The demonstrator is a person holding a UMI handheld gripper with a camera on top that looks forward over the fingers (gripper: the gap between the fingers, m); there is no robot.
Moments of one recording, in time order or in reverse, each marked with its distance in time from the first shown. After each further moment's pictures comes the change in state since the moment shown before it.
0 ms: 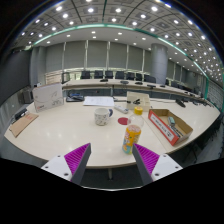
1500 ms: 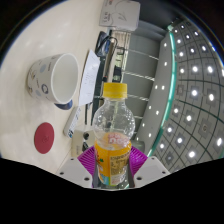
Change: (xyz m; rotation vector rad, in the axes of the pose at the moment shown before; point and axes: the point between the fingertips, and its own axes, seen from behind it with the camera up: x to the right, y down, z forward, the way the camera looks) arm 0.088 -0.207 0.332 0.222 0.511 -1.603
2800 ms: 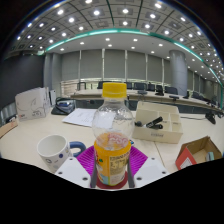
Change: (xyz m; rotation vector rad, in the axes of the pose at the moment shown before) arm -0.118 -0.030 0.016 0.087 -0.576 1.615
